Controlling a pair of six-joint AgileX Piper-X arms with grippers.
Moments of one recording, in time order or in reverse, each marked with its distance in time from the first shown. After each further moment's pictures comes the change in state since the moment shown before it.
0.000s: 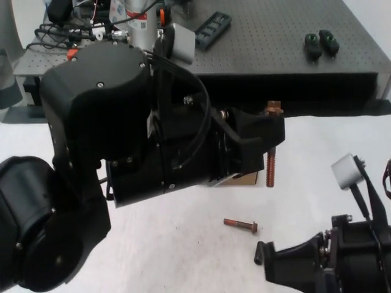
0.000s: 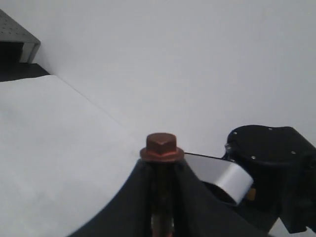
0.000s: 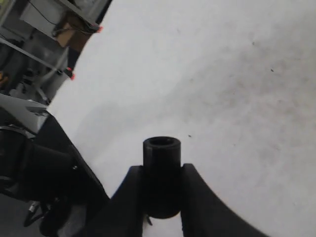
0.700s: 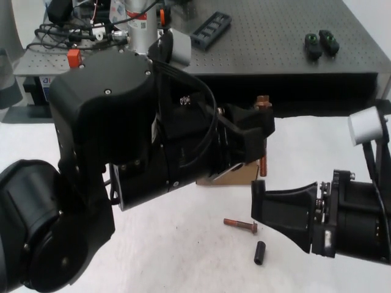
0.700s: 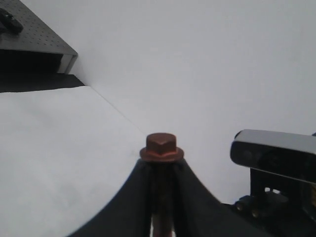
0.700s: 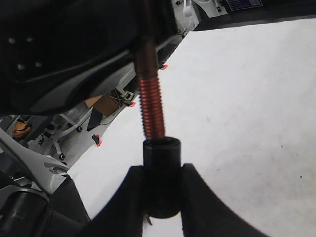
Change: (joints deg) left arm 0.0 0.9 0.3 -0.4 -8.2 -0.8; right arm 1.6 0.0 0.7 -21.0 4.2 5.9
